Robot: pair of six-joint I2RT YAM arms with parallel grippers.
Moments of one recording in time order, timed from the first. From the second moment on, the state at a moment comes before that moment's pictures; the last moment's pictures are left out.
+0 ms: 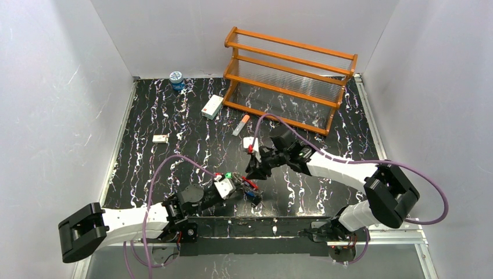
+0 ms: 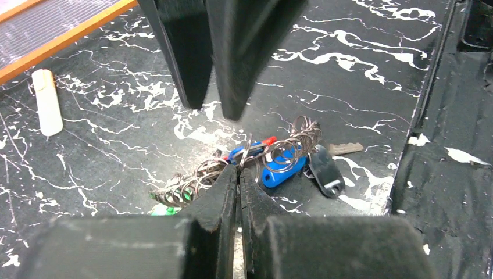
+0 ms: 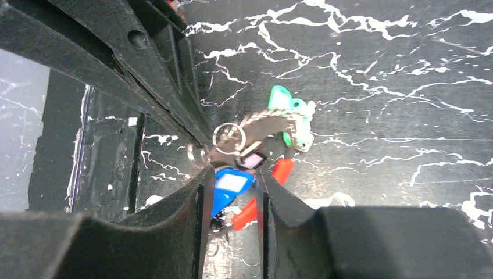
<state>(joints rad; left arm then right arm) -1.12 0.83 0.05 0.61 -0.08 0.17 0.86 1.43 0.82 -0.06 -0.72 -0.35</state>
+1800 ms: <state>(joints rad) -1.12 0.85 0.01 0.75 -0.09 0.12 0.77 1.58 0.68 0.29 -1.05 -0.29</state>
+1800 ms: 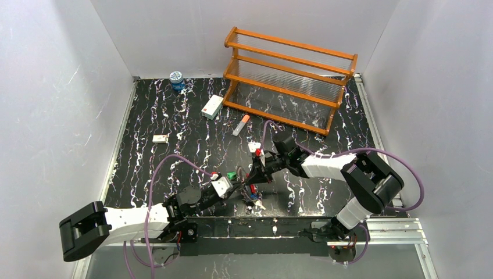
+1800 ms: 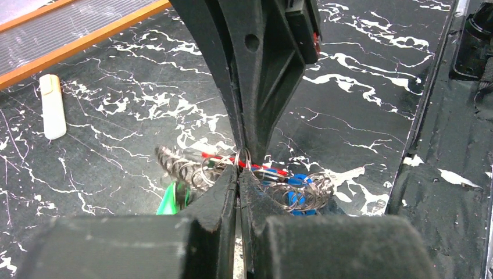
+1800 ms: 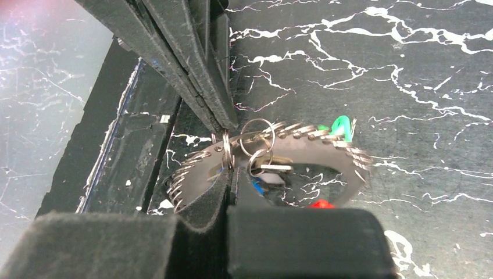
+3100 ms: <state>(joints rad) -1.04 0.92 0.07 0.79 -0.47 0.01 0.49 1.30 0.39 0.70 -0.66 0.09</state>
